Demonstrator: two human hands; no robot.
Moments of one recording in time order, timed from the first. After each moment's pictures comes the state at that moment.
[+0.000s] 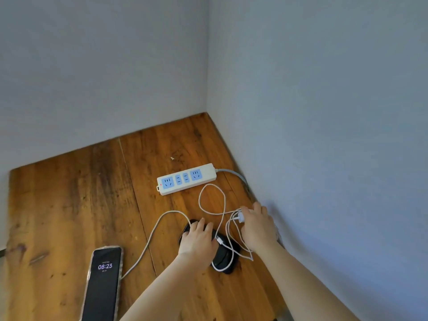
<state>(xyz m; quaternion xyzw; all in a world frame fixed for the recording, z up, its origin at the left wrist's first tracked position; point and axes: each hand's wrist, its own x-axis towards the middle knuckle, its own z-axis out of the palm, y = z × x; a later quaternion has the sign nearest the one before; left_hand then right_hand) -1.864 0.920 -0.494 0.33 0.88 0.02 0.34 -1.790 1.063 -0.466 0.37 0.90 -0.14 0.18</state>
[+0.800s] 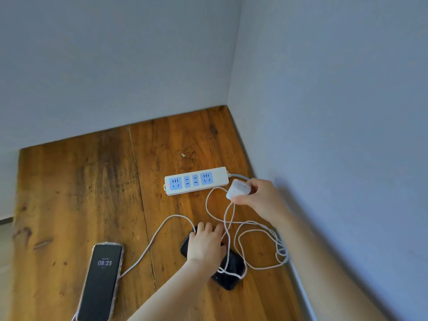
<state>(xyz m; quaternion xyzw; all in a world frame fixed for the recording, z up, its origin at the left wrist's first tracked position) -1.878 0.951 -0.488 0.28 0.90 -0.01 0.34 -1.879 1.124 -0.432 0.33 0.78 -0.51 0.12</state>
